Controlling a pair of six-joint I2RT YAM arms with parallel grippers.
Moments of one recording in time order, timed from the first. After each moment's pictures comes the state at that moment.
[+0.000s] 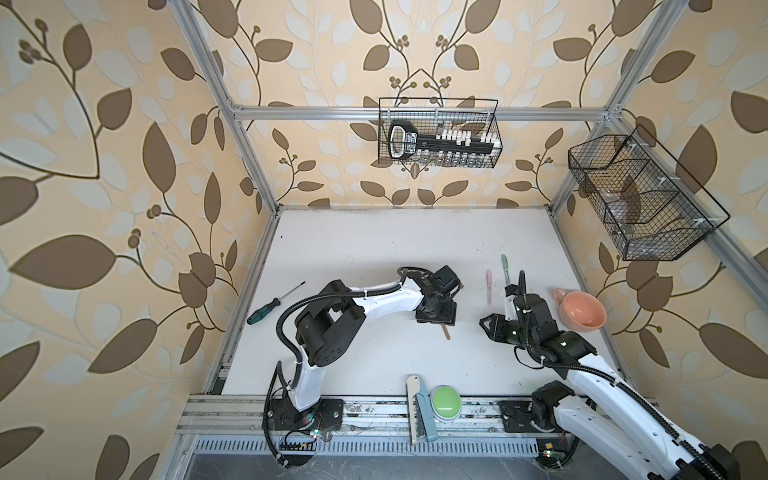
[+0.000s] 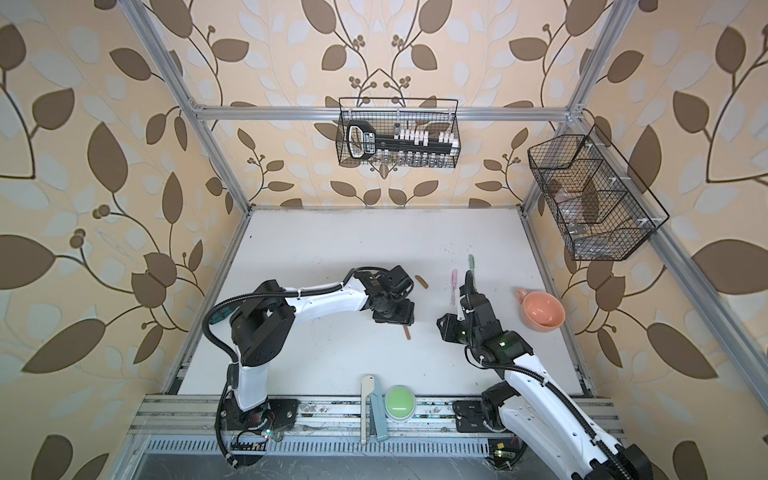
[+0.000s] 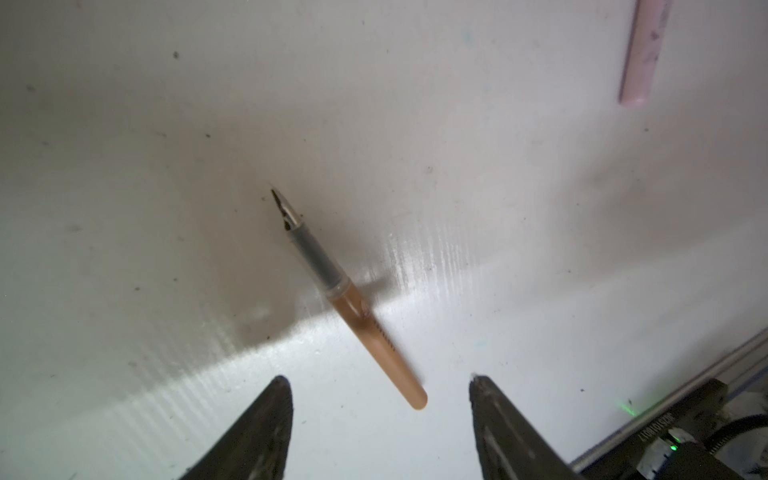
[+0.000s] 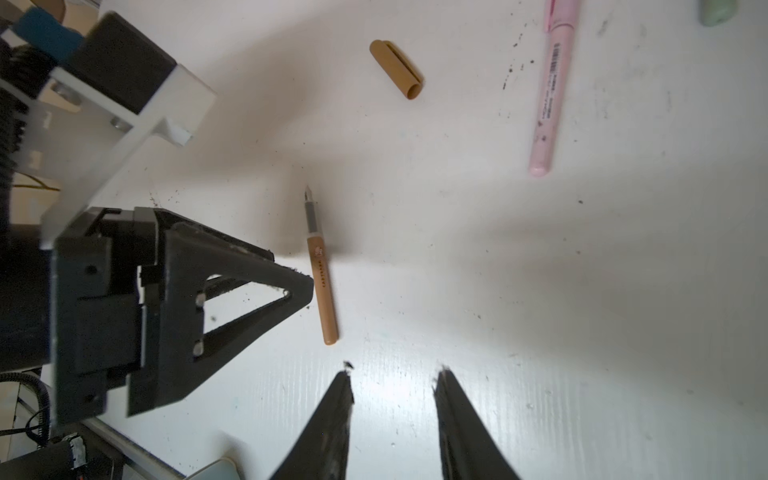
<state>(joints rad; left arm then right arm) -0.93 1.99 1.44 -0.67 0.15 -0.76 0.38 0.75 0.46 -0.55 -0.10 0.56</state>
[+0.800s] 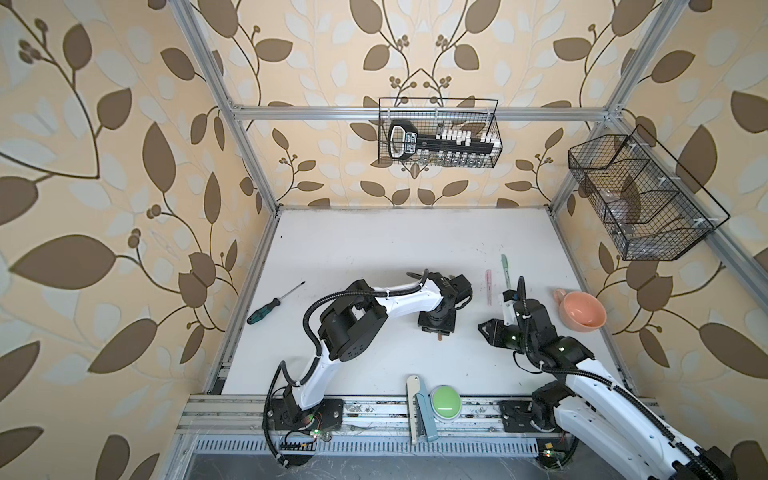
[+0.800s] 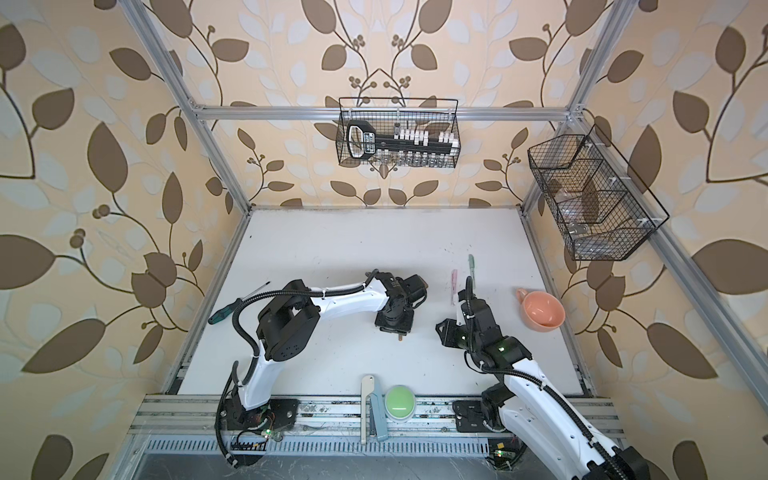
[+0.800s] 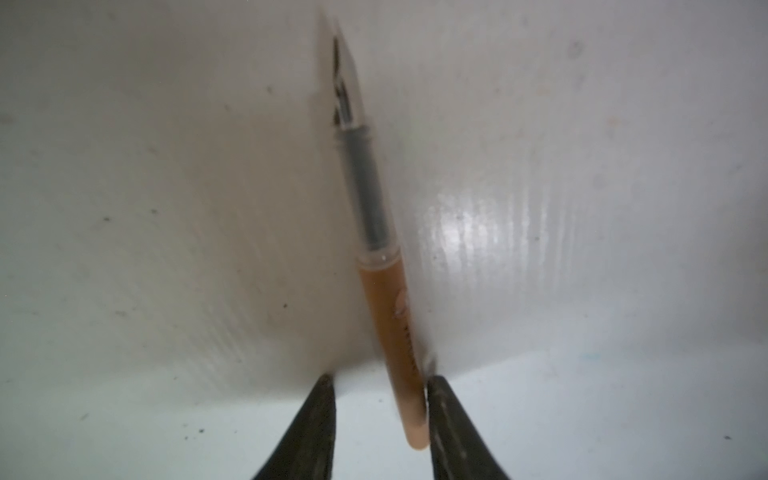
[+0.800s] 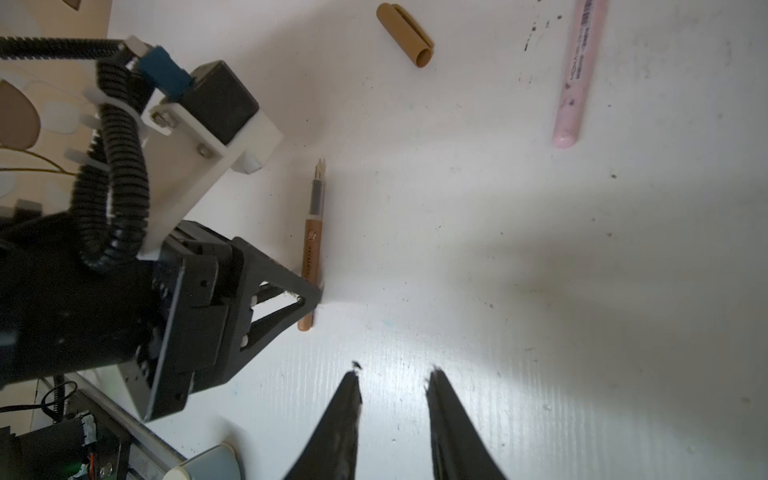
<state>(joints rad) -0.97 2.14 1.61 -0.95 0.07 -0.77 0.37 0.74 0.39 -0.48 -0.16 0.55</state>
